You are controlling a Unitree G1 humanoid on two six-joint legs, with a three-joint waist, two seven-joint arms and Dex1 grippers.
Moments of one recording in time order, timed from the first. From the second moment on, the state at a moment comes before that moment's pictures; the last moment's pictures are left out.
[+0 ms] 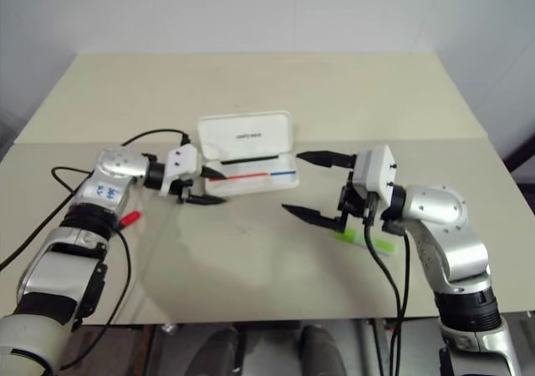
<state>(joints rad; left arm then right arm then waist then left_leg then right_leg) -0.96 0.56 -0.20 0.89 0.01 -0.25 -1.27 -0.39 -0.61 -0.04 -0.31 0.53 0.19 1.05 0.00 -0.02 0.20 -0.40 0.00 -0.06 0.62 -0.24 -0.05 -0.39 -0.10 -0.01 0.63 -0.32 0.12</state>
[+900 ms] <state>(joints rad) -1.07 0.51 -0.25 1.02 0.15 -0.20 -1.22 -0.42 -0.63 -0.05 -0.34 0.53 0.20 1.01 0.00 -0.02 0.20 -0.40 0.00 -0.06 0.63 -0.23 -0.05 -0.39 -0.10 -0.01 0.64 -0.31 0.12</state>
